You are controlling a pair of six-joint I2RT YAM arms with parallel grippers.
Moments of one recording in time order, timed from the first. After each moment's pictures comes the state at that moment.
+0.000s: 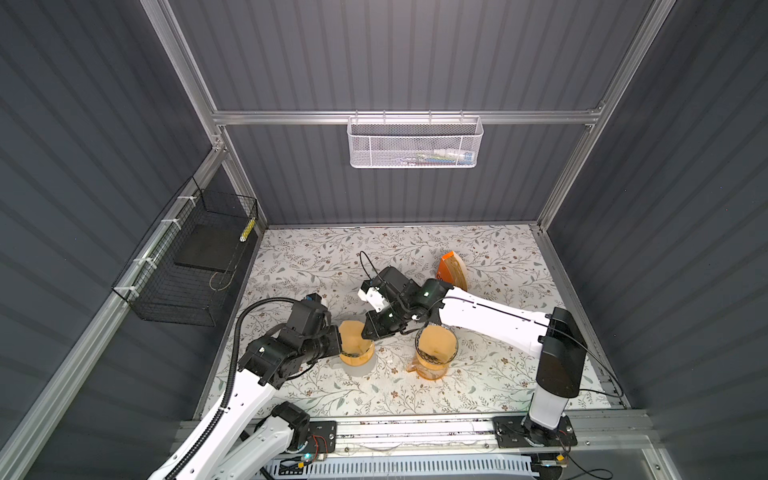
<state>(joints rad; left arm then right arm) -0.53 0.78 0.83 -0.97 0.02 -0.62 1.02 1.81 1.55 -0.69 -0.39 0.61</state>
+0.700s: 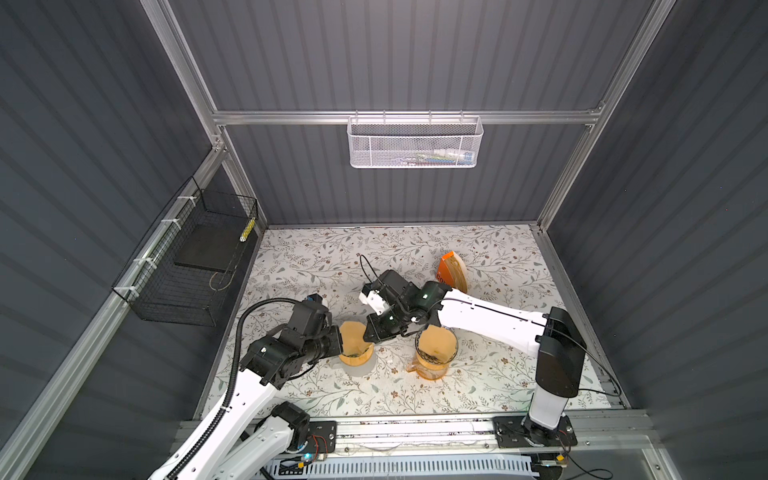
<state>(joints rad) -0.53 0.78 0.81 -0.95 0.02 -0.63 1.02 1.81 1.52 -0.68 -0.39 0.61</state>
